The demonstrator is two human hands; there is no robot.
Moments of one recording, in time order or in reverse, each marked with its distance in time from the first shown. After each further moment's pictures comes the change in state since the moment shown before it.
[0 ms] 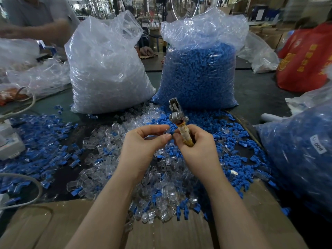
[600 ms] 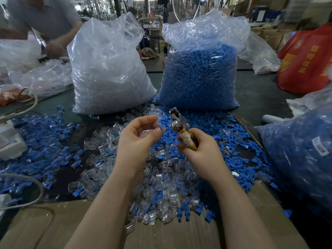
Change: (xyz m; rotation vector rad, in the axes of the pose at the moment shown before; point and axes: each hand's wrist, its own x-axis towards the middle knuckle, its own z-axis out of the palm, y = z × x) left_hand 0.007 -0.005 -0.006 -0.148 0.055 0.095; right_hand 0.002 0.009 -0.014 -0.161 -0.105 0.052
